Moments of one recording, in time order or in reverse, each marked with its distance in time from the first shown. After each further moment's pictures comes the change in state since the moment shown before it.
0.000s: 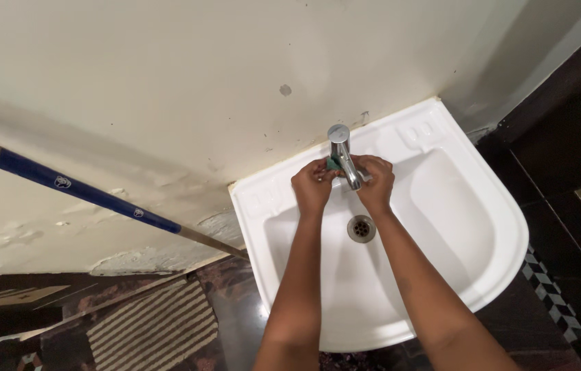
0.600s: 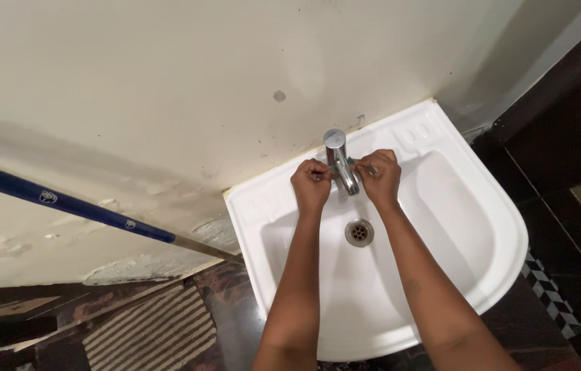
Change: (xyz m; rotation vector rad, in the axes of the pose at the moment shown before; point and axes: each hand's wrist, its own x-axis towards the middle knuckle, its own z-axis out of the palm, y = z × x) left_hand 0.015 -0.020 0.017 -0.104 0.030 0.107; right_hand 0.026 0.016 -0.008 0.044 -0.118 0.202
